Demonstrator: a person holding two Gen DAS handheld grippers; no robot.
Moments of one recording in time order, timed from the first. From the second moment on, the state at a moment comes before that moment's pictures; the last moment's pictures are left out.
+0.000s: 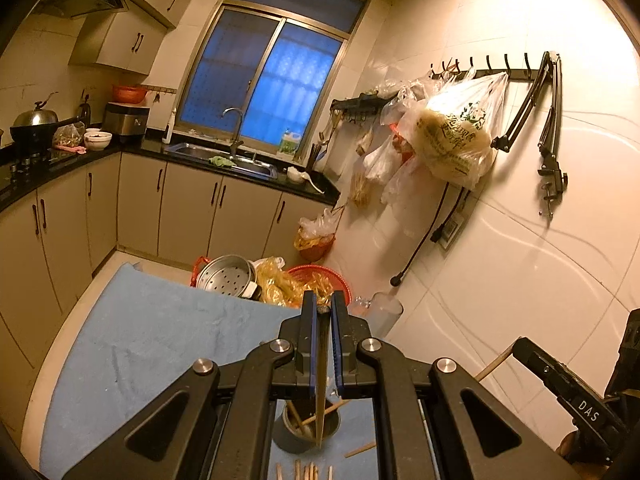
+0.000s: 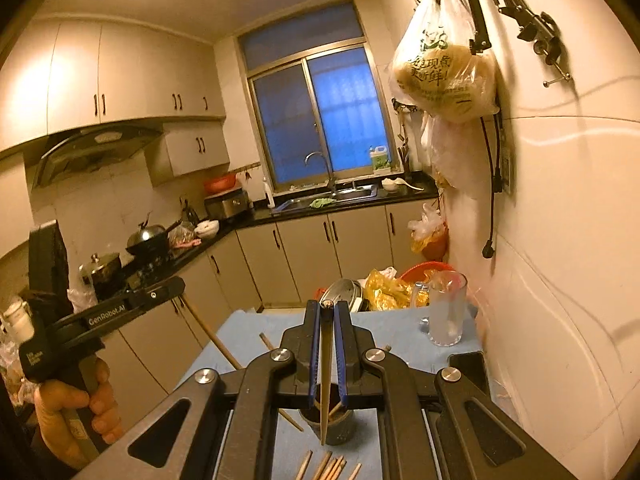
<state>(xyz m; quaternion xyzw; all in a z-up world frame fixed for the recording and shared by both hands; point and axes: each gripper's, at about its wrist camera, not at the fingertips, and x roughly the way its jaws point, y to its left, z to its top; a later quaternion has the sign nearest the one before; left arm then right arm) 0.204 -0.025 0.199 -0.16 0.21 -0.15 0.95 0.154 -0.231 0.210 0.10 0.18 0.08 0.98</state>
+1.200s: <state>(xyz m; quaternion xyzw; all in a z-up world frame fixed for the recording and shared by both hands) 0.261 -0.041 0.122 -0.14 0.28 -0.13 0.94 0.237 -0.234 0.129 0.10 0.22 0.07 0.97</state>
